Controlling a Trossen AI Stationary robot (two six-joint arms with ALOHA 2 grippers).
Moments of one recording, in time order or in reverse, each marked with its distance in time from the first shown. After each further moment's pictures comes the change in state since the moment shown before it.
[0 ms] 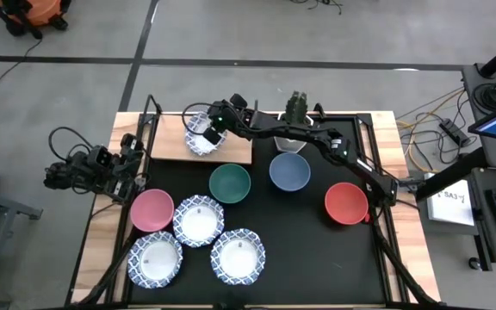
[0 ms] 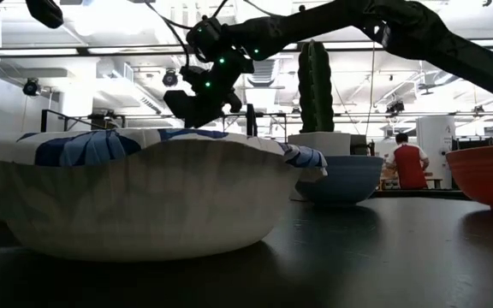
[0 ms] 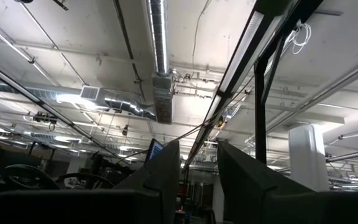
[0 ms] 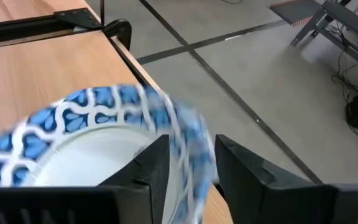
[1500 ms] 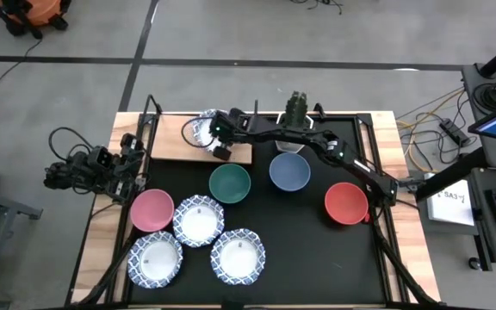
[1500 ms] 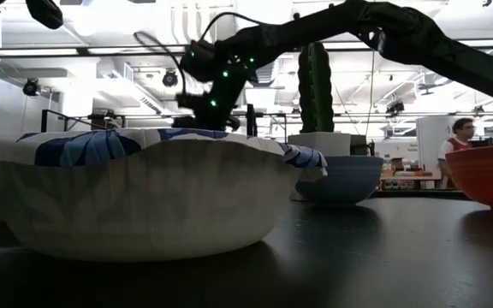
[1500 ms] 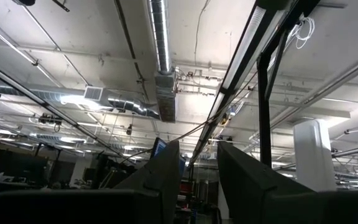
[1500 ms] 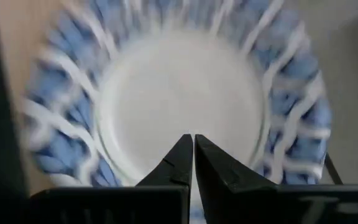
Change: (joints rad) left arm 0.000 0.000 -0.001 -0.007 -0.009 0.026; right arm 0.008 0.042 0.010 -0.226 -0.169 -0.097
